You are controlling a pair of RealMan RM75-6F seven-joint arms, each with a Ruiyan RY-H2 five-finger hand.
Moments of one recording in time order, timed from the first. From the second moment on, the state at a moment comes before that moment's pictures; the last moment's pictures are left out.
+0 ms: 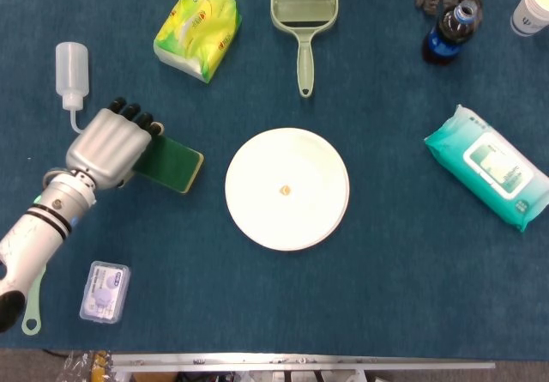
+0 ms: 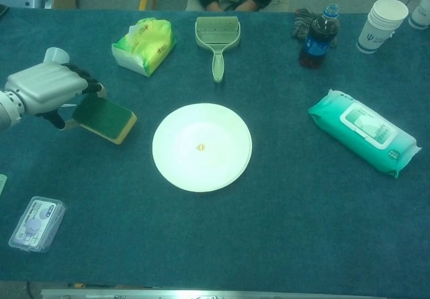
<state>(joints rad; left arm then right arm) -0.64 -1.25 -0.01 -1.62 1.25 0.87 0.59 0.14 -1.09 0.09 -1.54 -1.49 1.43 0.11</state>
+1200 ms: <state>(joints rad) -0.88 -1.51 0.00 -1.92 0.77 1.14 1.33 0.17 -1.11 0.09 -1.45 -1.50 1.40 0.20</state>
